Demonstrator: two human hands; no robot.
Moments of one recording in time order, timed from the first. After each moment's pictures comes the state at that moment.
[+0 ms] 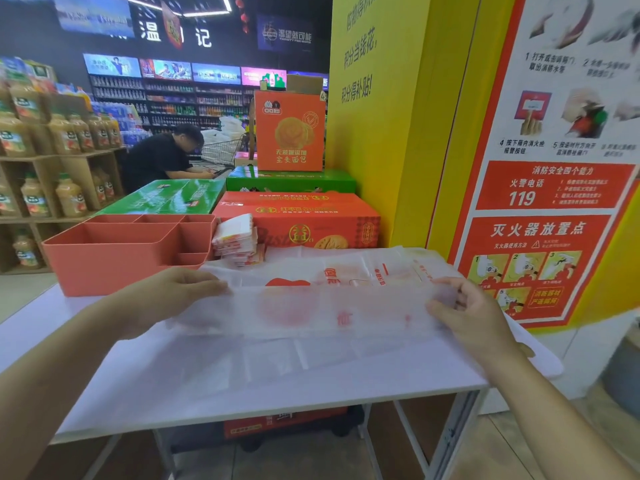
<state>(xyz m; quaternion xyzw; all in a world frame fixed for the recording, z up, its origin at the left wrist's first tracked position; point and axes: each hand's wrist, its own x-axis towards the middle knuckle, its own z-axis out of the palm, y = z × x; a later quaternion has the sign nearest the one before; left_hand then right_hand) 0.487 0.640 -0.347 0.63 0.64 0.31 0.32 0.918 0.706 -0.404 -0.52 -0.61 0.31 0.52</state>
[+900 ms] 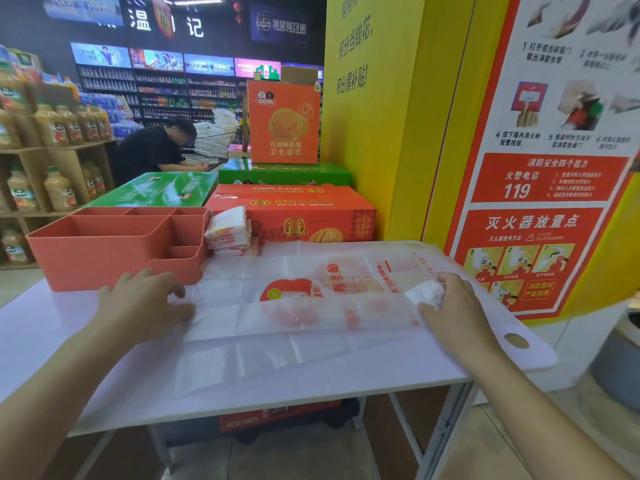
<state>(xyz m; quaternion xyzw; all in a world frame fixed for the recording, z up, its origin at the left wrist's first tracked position) 0.466 0.657 -0.386 0.57 0.82 0.08 -0.05 0.903 0.714 -0.412 -0.65 -0.64 0.14 0.38</state>
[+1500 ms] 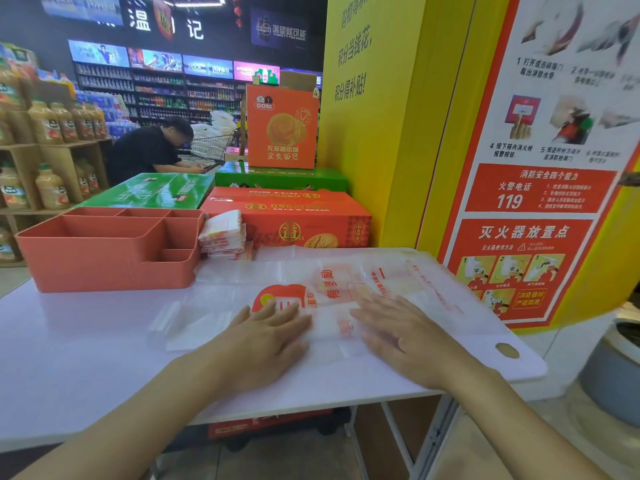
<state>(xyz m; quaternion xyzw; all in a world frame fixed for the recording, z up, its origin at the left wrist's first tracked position) 0.598 0.654 -0.411 0.80 0.59 0.00 0.05 0.884 0.701 -0.412 -0.43 -0.89 0.05 0.12</state>
